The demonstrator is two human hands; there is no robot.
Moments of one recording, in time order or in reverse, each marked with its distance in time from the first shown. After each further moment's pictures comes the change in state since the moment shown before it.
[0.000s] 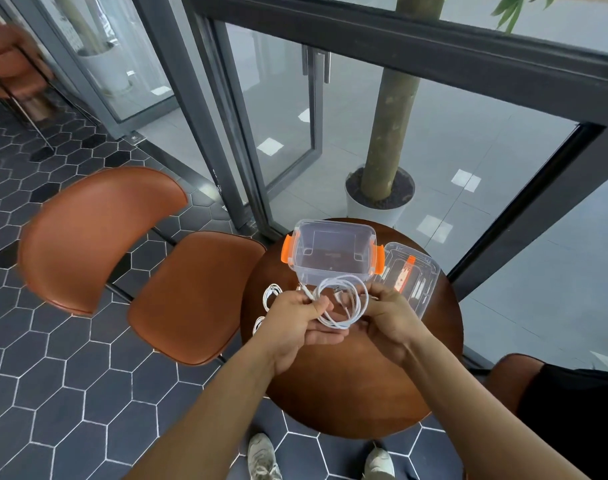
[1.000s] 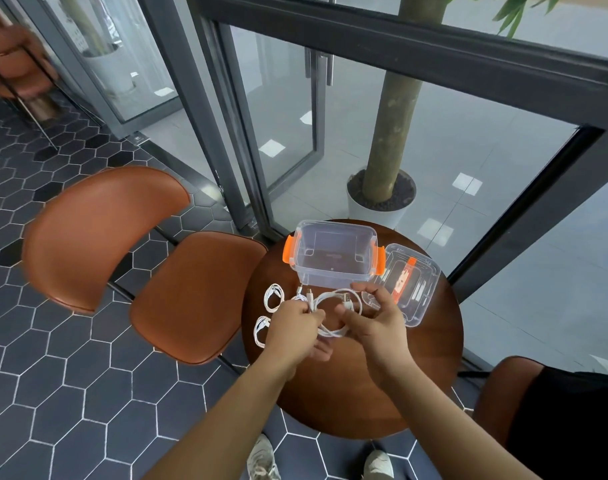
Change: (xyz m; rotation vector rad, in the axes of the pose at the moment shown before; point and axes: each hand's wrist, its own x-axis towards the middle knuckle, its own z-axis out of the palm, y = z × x) left_hand 0.008 -0.021 0.003 0.368 0.236 0.002; right_hand -0.020 0.030 0.020 -0.166 0.206 -0.299
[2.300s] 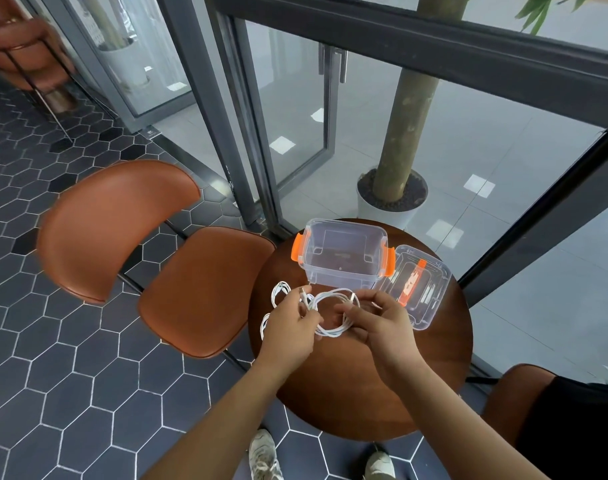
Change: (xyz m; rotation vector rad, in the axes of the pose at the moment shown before) left_hand 0.004 -0.019 -0.016 0.203 0.162 0.262; right_hand 0.004 -0.010 0.003 -0.038 -0.056 0.124
